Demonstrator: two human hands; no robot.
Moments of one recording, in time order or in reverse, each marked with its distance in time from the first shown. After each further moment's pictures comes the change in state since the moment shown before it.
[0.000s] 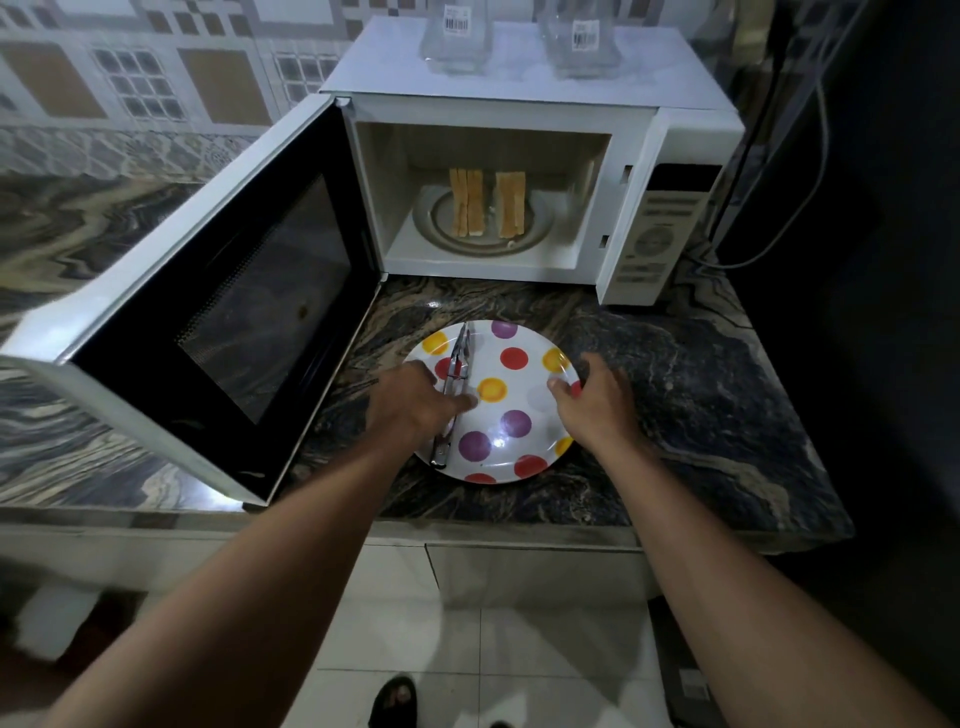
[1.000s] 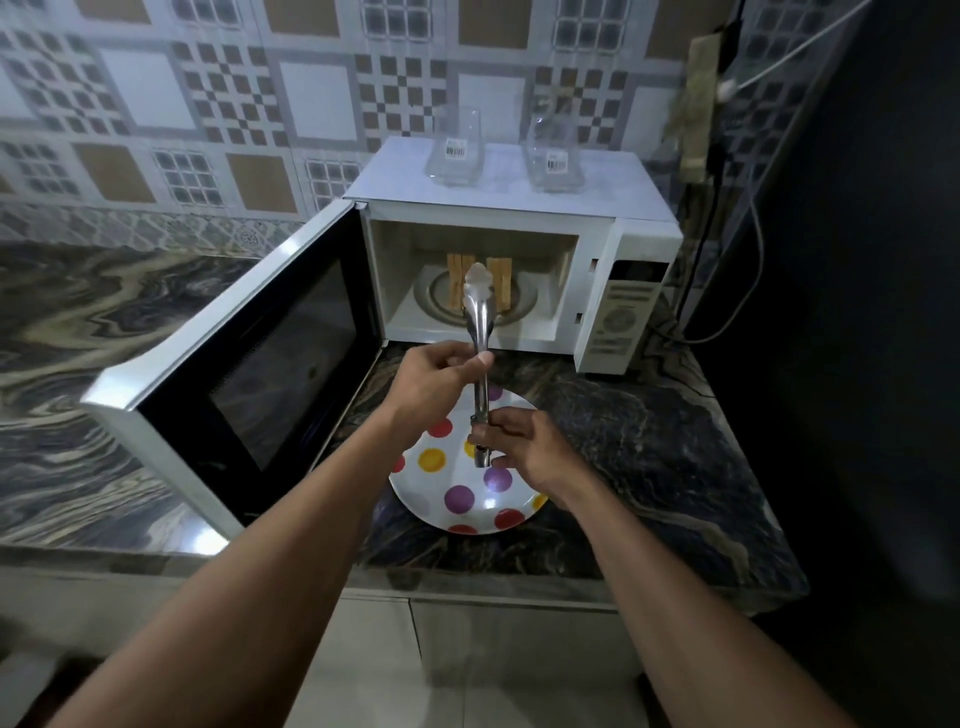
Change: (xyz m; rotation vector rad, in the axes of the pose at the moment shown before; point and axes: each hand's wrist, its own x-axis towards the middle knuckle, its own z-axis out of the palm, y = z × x) left_hand -0.031 0.084 -0.071 -0.736 -0.126 0.276; right_hand -0.041 -0.065 -0.028 0.674 -0.506 -0.176
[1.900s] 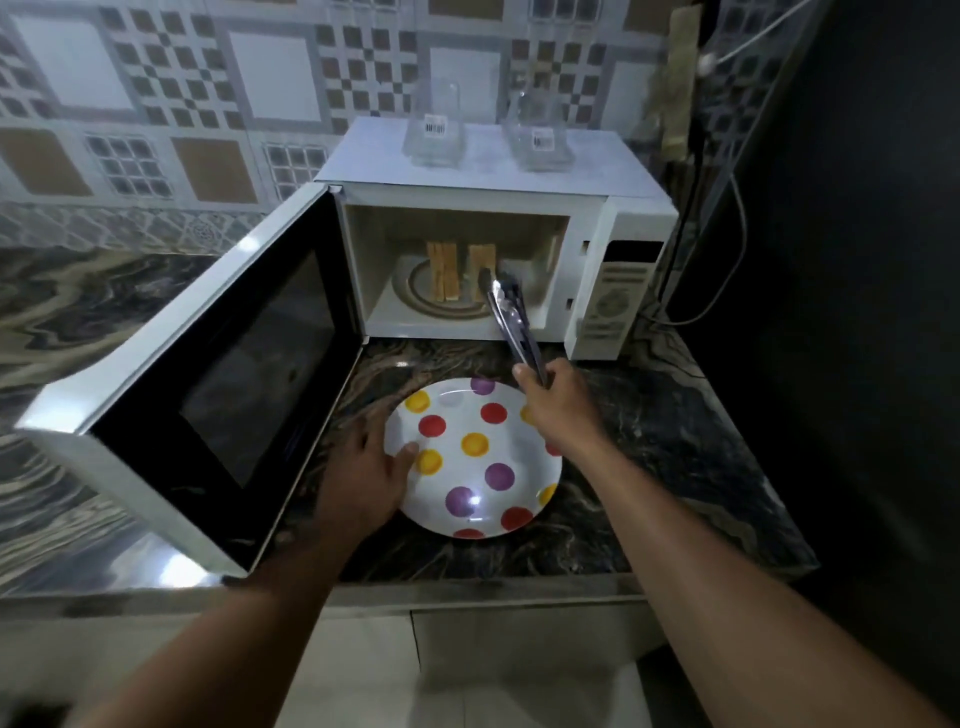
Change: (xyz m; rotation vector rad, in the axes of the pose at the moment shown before) left_hand -0.006 -0.159 -0.050 0.762 0.120 0.086; right_hand 0.033 -0.010 -0.015 -0.470 0.533 0.027
